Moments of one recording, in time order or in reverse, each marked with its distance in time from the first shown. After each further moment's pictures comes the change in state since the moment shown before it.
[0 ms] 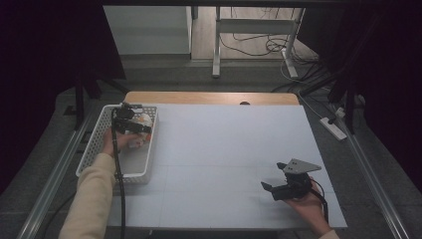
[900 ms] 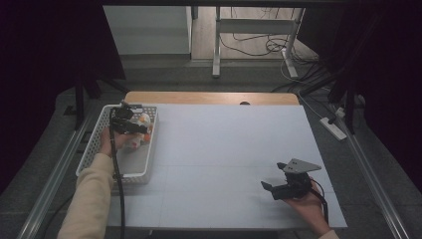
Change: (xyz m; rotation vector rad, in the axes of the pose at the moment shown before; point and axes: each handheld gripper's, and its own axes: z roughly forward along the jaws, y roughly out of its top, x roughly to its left) left arm -0.001 -0.002 -0.015 0.019 -0.048 0.033; right arm 0.000 -0.001 0.001 0.001 -0.006 0.016
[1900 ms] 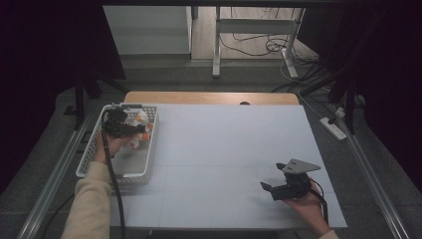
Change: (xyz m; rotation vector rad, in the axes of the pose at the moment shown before) left arm -0.013 -0.020 -0.028 -0.154 -0.024 0.025; right arm 0.001 0.000 0.001 0.002 0.011 -0.001
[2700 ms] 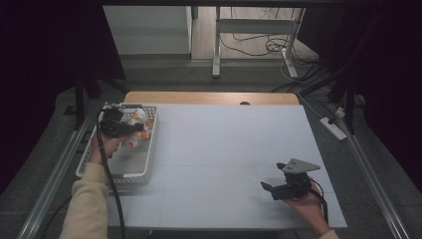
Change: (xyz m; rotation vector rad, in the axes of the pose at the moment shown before) left arm -0.001 -0.002 -0.016 -0.050 -0.047 -0.005; right arm -0.001 0.000 0.001 0.006 -0.009 -0.004
